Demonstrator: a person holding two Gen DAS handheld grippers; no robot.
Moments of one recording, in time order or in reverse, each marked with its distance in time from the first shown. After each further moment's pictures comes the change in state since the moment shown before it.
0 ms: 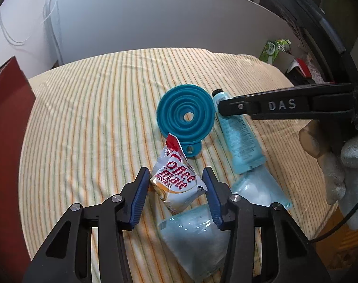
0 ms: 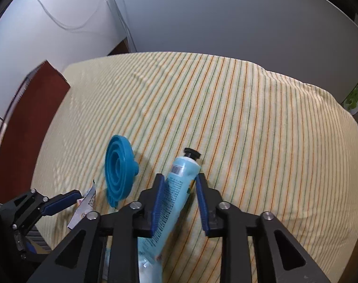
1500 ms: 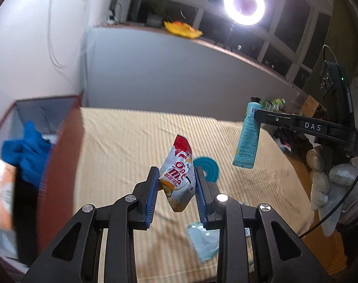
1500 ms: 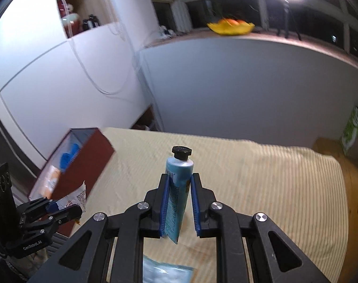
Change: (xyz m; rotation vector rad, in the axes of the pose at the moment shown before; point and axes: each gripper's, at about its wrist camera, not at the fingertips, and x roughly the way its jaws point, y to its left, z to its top) left arm -0.131 0.061 0.007 -0.138 -0.287 -0.031; right arm -0.148 0.000 0.005 -0.028 -0.375 0.103
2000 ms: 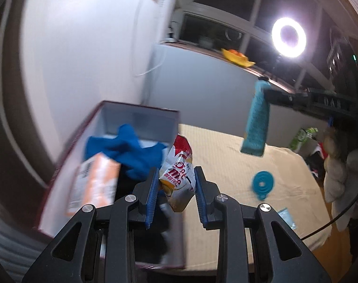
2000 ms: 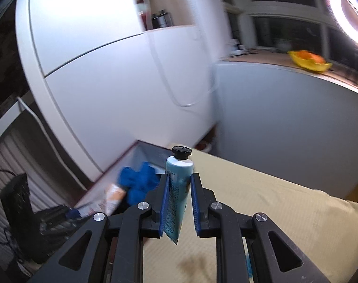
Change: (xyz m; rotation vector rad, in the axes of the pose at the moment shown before) left arm -0.077 0.116 -0.011 -0.135 -0.090 0.211; right arm 0.028 0.177 0.057 -0.186 -0.023 0.234
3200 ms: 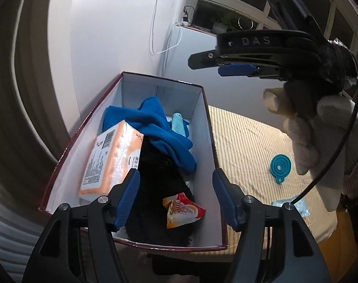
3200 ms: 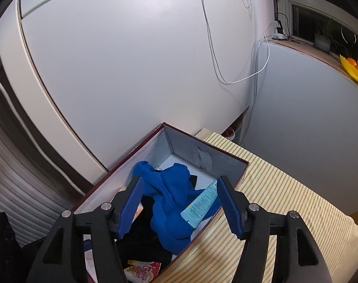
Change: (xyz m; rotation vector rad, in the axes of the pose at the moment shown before) left arm 0.014 0.028 -0.026 -0.032 0.079 0.028; right arm 0.125 0.088 0.026 -0.125 0.191 -0.017
